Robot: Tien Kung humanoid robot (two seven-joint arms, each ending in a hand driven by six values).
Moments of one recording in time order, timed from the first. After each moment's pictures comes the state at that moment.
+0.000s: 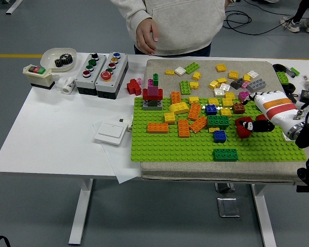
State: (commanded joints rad) left arm -0.25 0.09 -0.54 -0.33 1.08 0.06 0.46; right arm 0.62 -0.49 0.68 1.12 -2.08 -0.29 -0.06
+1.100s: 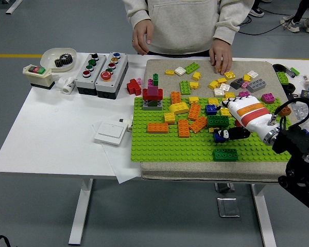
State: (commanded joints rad) left arm -0.25 0.09 -0.55 -0.33 1.08 0.06 0.46; right arm 0.61 -0.47 0.63 1.26 -2.13 -0.27 -0.12
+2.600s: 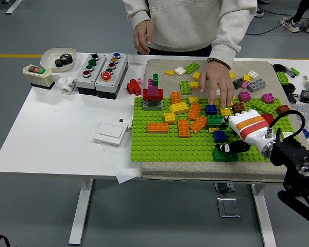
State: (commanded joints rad) left arm -0.25 0.10 -0.55 -0.33 1.10 0.05 0.46; right arm 0.58 -0.46 0.59 1.27 -2.20 -0.19 -0.24
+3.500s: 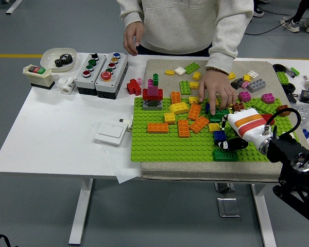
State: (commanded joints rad) left arm -0.26 0.10 -0.55 -0.33 1.09 0.05 0.46; right arm 0.61 -0.42 0.58 1.17 -2.19 -0.20 -0.22
